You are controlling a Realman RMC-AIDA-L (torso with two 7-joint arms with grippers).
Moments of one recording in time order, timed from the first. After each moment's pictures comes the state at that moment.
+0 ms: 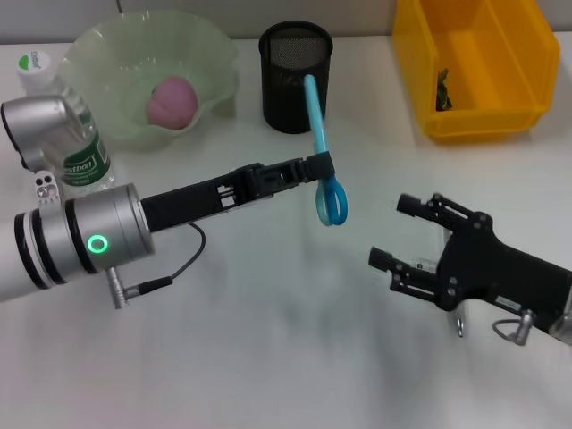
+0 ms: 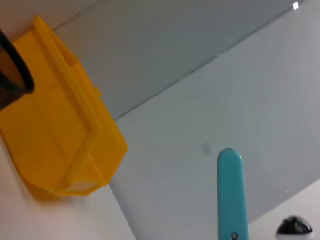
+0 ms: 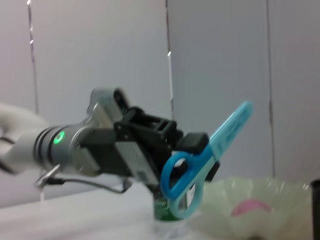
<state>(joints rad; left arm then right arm) -0.61 -2.08 1.06 0.23 1.42 1.53 -1.78 0.37 2.08 -0.82 -0.20 -1.57 -1.57 0.62</state>
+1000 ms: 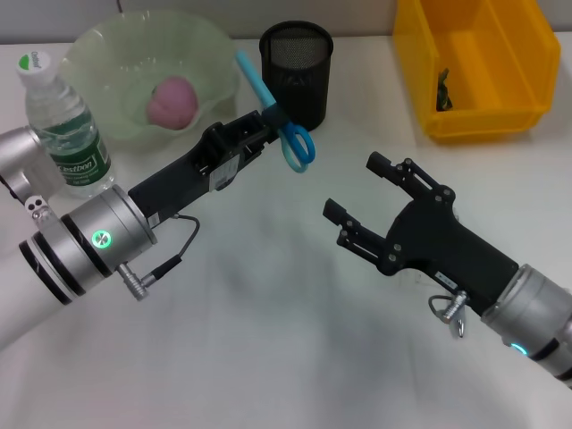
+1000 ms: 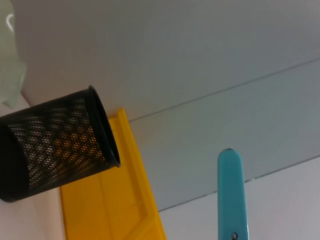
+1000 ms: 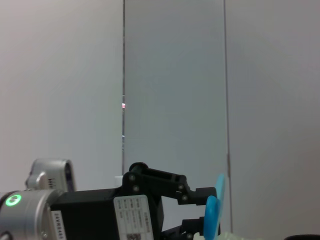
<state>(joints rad) -0.67 -2.08 0.93 -0.12 1.16 1.45 -1.68 0.50 2.09 -0.55 0.25 -1.53 -1.53 0.18</state>
